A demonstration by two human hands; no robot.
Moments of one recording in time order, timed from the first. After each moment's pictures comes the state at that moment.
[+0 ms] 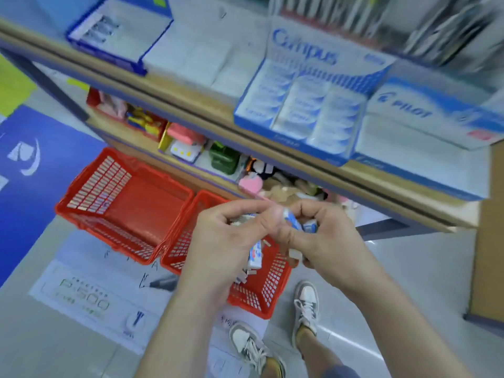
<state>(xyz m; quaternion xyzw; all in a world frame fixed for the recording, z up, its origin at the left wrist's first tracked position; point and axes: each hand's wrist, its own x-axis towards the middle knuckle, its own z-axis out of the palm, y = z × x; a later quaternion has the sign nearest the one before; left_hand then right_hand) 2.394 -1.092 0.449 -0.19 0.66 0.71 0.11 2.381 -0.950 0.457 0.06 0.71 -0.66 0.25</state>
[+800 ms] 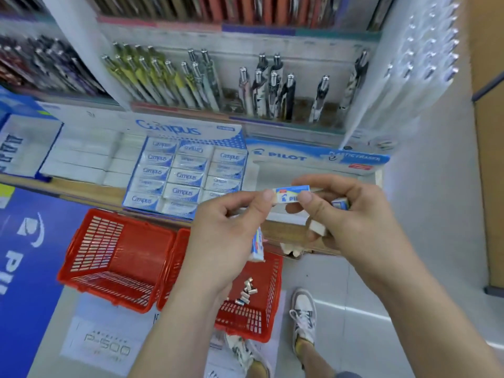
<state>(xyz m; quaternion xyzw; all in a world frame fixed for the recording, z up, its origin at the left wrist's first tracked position) 2.293 -0.933 0.509 -0.16 0.74 0.62 0.17 2.306 -0.781 0.504 0.21 0.65 -0.71 0.13</state>
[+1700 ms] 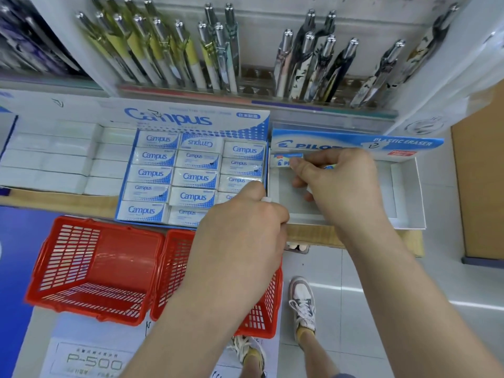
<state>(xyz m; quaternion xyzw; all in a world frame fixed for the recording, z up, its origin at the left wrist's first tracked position) 2.262 -0.974 0.485 0.23 0.95 0.14 0.13 2.247 -0.836 0.458 0.32 0.79 -0.52 0.02</state>
